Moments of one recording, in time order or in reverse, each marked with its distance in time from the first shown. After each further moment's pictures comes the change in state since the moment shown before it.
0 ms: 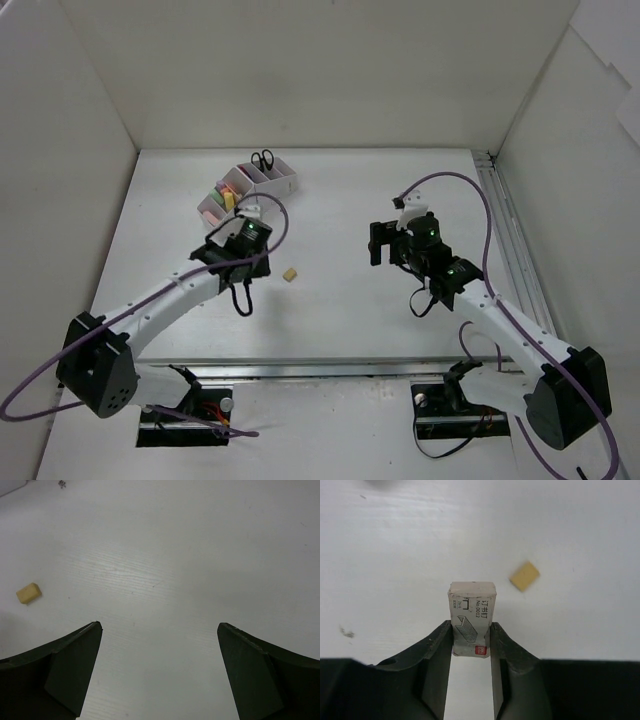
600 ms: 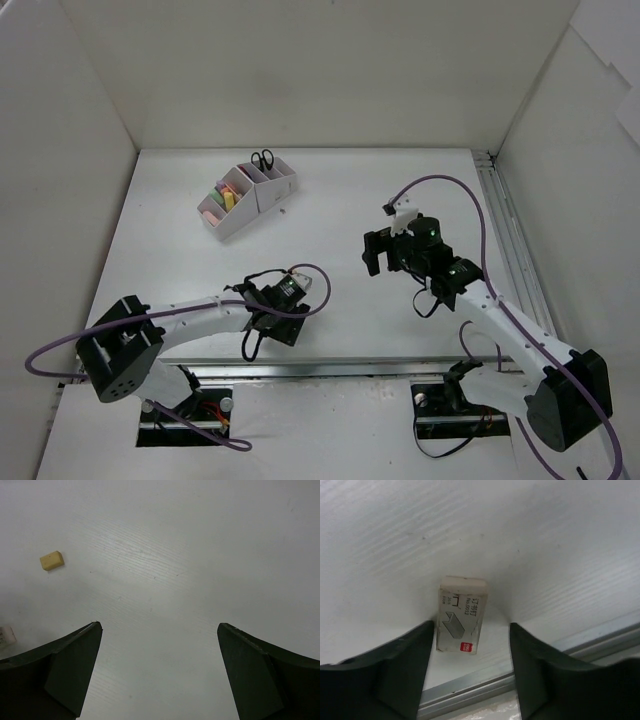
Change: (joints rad) left arm -0.220 0.083 -0.215 0.054 0.278 0.109; right arm -0.001 0.003 0.005 -0.033 -0.153 -0.079
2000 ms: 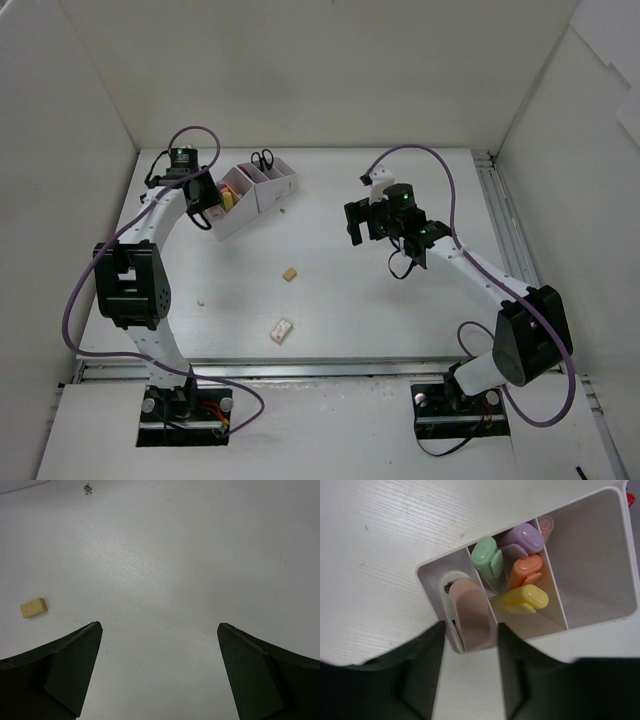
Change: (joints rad) left arm 0.880 0.422 0.775 0.004 0.006 0.028; right arm -0.014 0.345 0.267 0.070 0.020 -0.057
